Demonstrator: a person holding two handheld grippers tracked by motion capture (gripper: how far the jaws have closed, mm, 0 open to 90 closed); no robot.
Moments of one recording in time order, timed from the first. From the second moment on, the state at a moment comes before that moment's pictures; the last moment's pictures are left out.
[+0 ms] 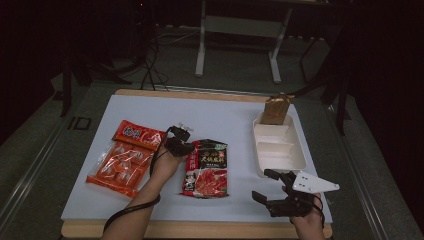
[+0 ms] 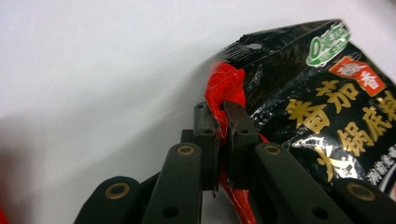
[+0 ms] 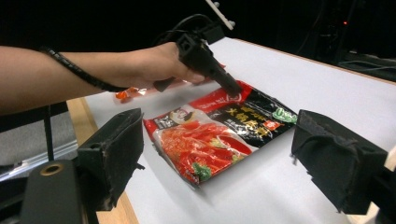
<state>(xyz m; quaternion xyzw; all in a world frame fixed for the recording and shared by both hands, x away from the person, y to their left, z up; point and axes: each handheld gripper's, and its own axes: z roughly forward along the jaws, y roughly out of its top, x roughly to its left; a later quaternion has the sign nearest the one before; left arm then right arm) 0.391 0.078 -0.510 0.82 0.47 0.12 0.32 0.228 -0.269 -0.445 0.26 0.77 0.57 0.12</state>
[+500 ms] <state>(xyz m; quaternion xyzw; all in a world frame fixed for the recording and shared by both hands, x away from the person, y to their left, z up) 0.367 0.077 -0.474 0.81 0.43 0.15 0.37 0.229 -0.279 -0.436 0.27 0.75 0.57 0.18</state>
